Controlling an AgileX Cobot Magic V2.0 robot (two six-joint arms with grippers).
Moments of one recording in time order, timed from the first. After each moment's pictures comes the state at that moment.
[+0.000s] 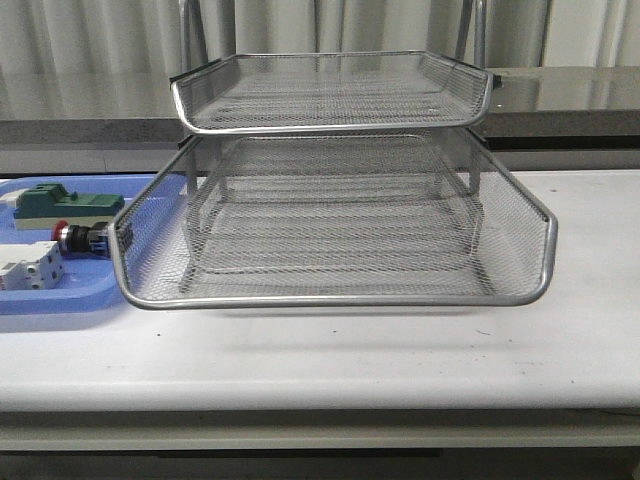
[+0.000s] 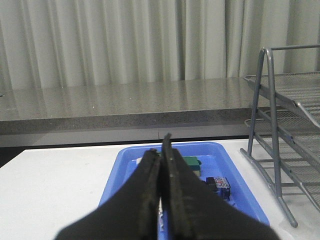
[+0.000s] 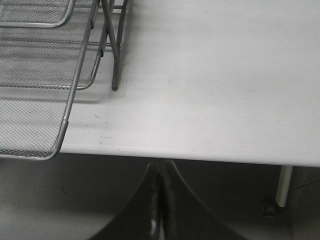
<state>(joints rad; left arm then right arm) 0.02 -0.01 0.00 0.06 -0.04 -0.03 0.09 0.62 -0.85 -0.04 0.99 0.10</state>
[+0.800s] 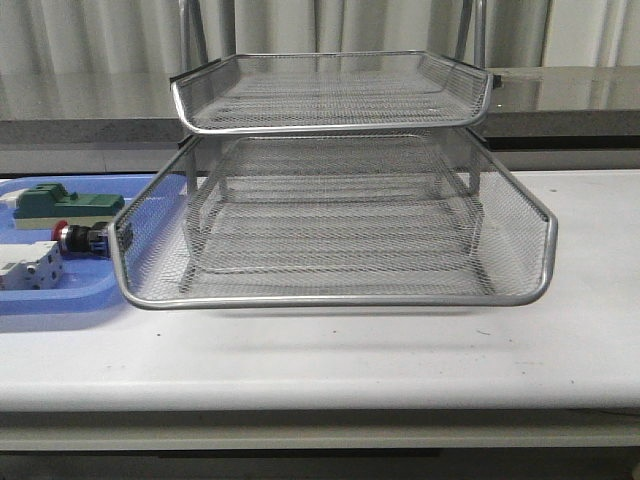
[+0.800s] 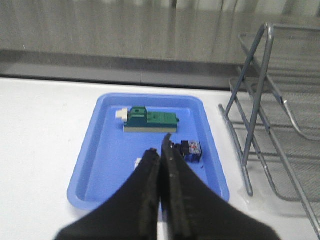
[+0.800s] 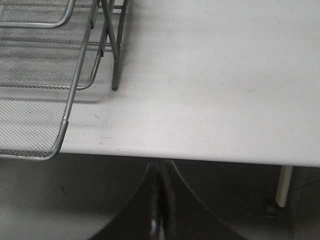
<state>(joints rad) 0.02 0.50 -0.57 -0.06 0.44 -0.03 0.09 0.62 -0.85 -0.04 0.99 0.10</state>
